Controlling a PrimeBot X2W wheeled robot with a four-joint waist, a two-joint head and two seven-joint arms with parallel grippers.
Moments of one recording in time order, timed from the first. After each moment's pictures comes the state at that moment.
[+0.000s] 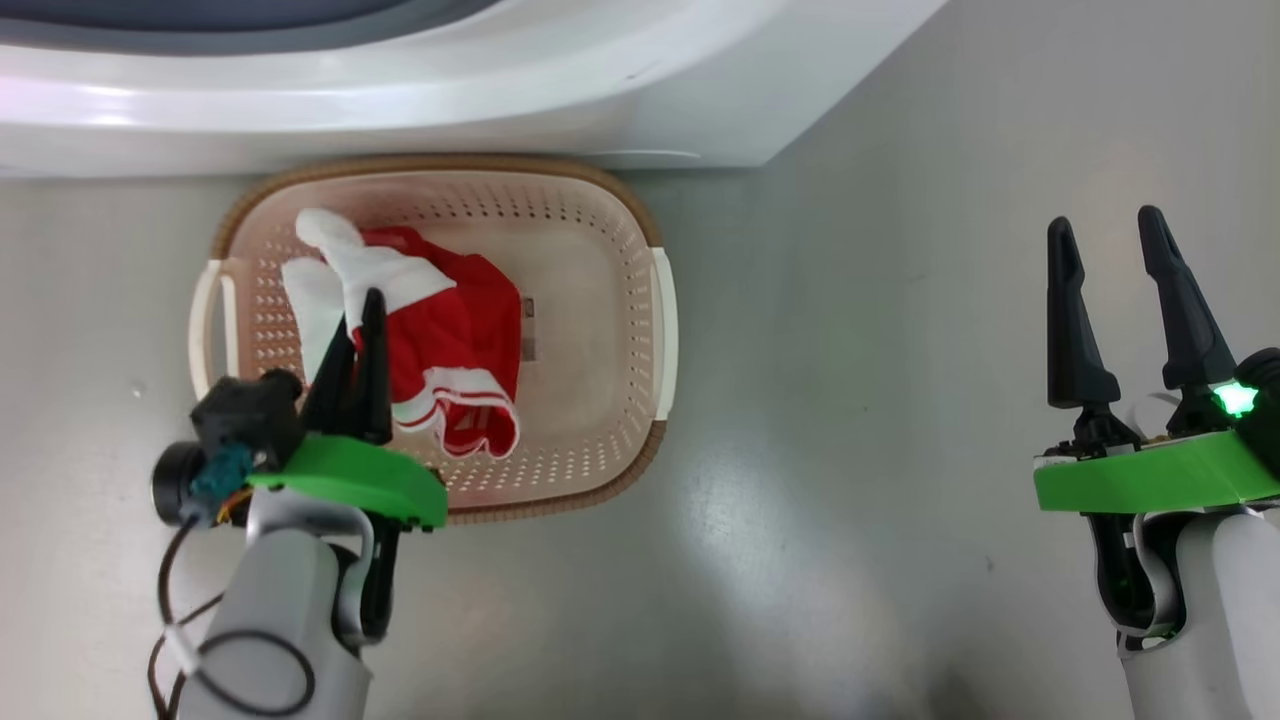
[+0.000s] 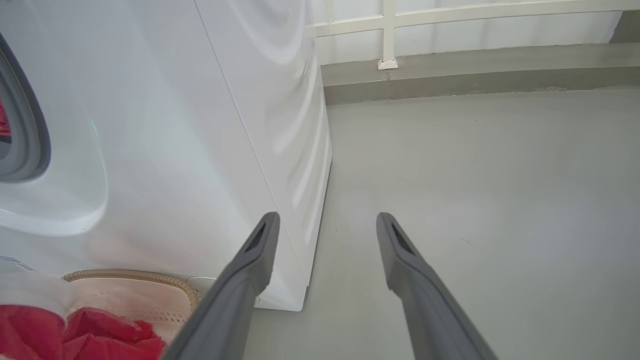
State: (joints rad) left arm -0.53 0.03 -0.11 0.50 -0.28 0.00 -0.25; right arm -0.29 -0.06 -0.08 0.08 0.29 0.12 -0.26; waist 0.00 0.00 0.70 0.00
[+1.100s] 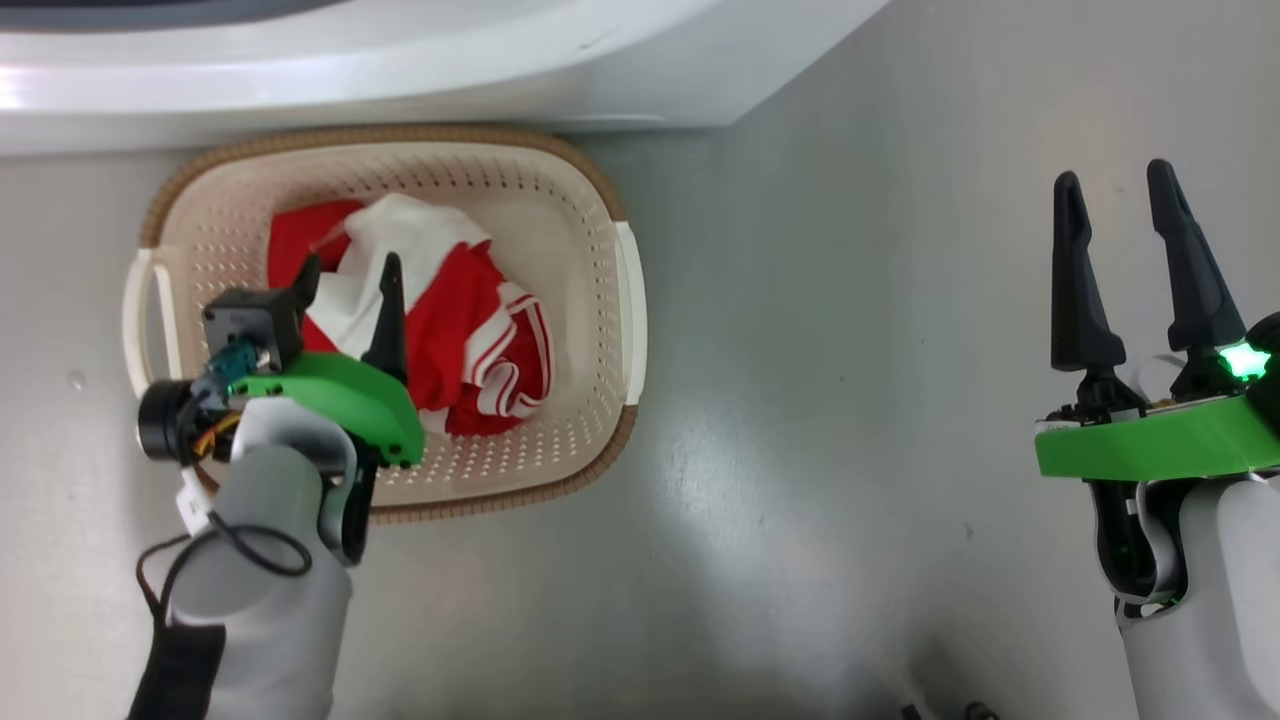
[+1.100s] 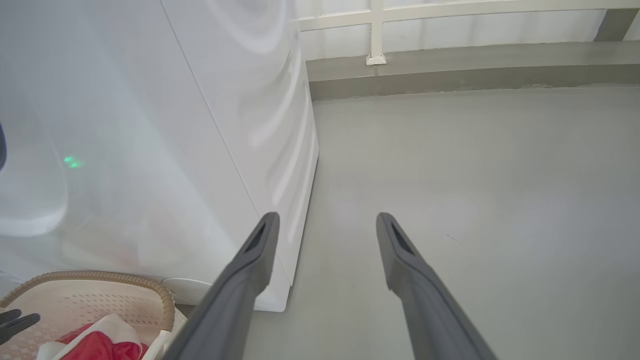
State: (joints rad) left arm -0.81 0.02 -0.08 0.95 -0.20 -0.05 -0.25; right arm -0.35 -0.05 -0.08 0.09 0.29 0.12 -0.26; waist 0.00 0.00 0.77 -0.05
